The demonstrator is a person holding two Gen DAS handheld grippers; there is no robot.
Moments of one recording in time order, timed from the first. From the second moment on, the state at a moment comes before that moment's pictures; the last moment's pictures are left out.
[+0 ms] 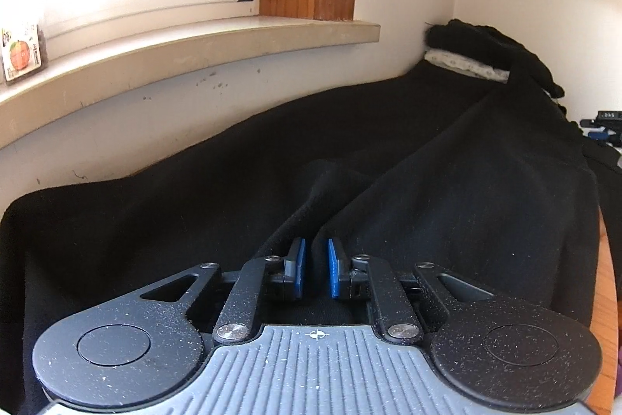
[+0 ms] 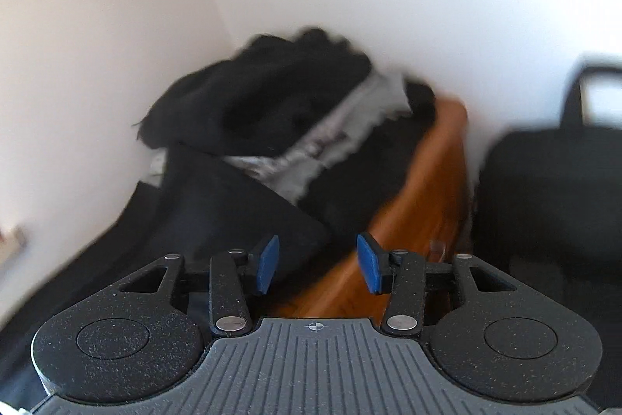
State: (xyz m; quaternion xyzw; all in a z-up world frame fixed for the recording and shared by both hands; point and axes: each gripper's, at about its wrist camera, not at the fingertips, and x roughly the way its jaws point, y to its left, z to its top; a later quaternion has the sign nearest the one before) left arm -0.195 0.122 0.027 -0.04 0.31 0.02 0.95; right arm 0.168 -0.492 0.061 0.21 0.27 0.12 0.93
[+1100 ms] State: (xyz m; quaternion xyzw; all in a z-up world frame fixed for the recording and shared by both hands) left arm -0.234 0.129 0.064 -0.02 0.29 0.04 0.96; right arm 0.129 -0.386 0.095 0.13 0.25 0.33 0.90
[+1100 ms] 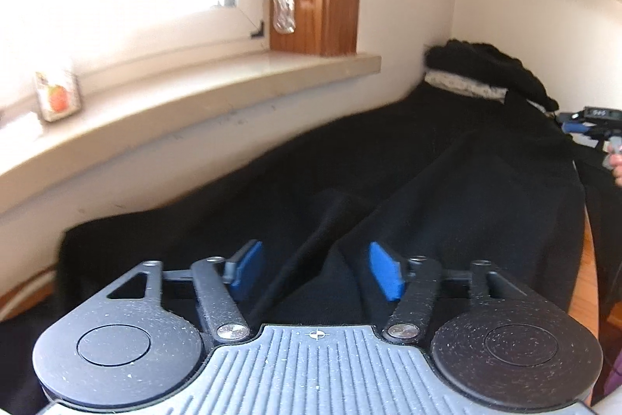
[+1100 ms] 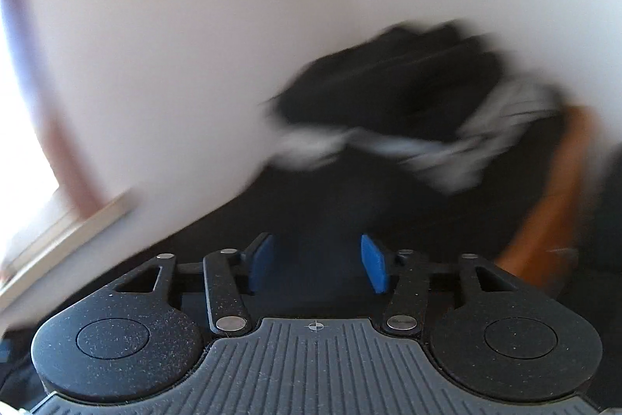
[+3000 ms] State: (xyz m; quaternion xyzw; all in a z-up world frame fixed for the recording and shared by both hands) left arm -0.505 0.258 0.070 -0.13 0.28 0.38 0.87; right arm 0.054 -0.128 0.072 -0.21 0.25 0.62 0.71
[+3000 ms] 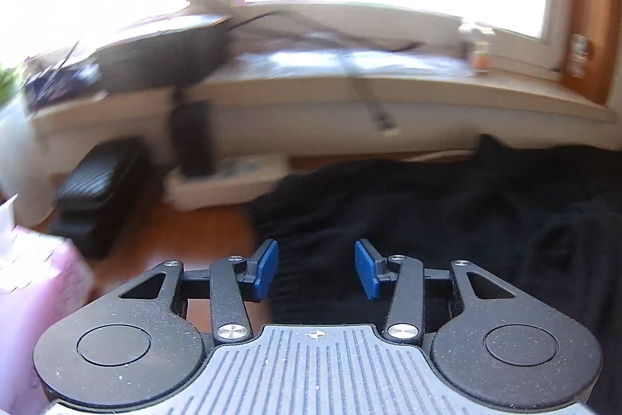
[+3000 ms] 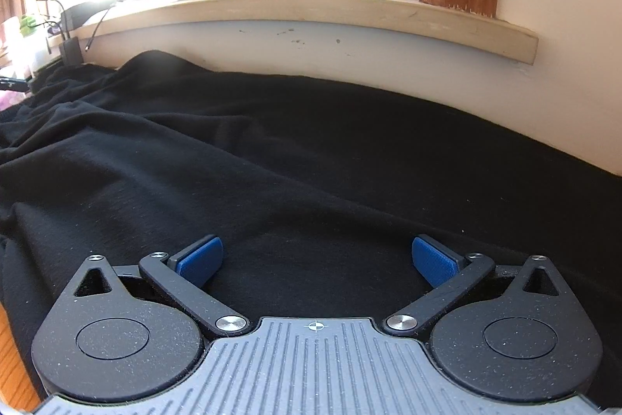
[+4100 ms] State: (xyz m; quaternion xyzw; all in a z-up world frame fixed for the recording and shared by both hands) left arm -0.534 0.252 0.071 -0.13 0.26 0.41 0.86; right arm 0.024 -0.125 0.085 -0.22 0.21 0.62 0.72
